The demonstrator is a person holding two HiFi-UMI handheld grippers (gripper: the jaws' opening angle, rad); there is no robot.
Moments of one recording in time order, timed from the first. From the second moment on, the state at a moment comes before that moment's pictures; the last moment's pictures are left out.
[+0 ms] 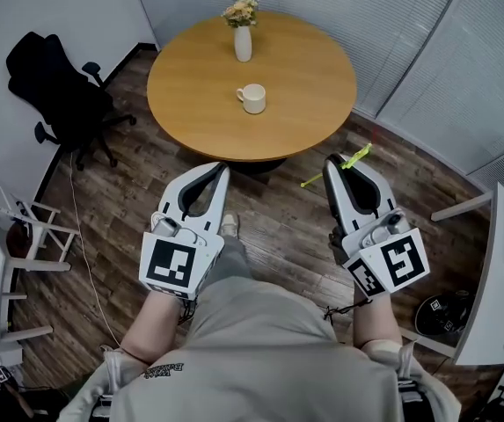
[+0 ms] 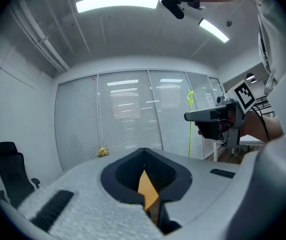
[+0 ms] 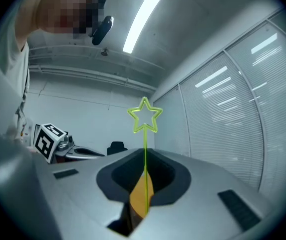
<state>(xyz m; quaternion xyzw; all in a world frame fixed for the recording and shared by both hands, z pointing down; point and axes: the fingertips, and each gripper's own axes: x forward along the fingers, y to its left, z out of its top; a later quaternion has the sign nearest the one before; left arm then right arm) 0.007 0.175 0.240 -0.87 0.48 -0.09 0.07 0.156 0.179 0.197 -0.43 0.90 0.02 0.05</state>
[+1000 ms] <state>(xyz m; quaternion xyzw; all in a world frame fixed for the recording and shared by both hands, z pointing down) -0.071 -0.029 0.236 -0.91 0.40 -0.08 0.03 0.056 -0.018 0.179 -0.48 0.88 0.01 0.02</state>
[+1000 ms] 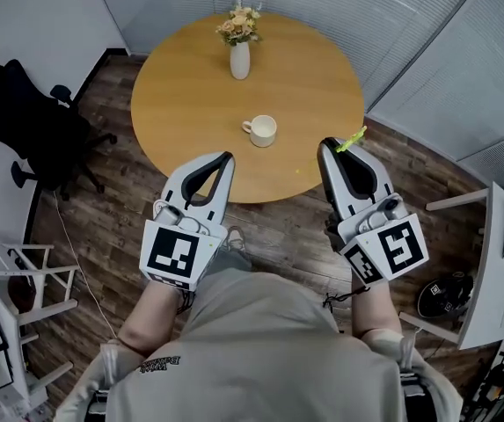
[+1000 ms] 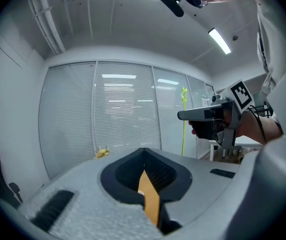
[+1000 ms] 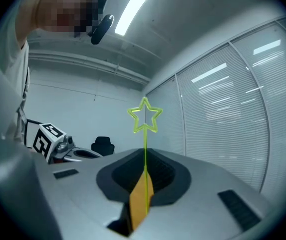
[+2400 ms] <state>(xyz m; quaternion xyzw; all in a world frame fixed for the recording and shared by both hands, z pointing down) -0.067 -0.166 0.263 -0.91 0.41 -0.10 0.02 0.060 -0.173 0.223 -0.50 0.86 0.01 -0.03</state>
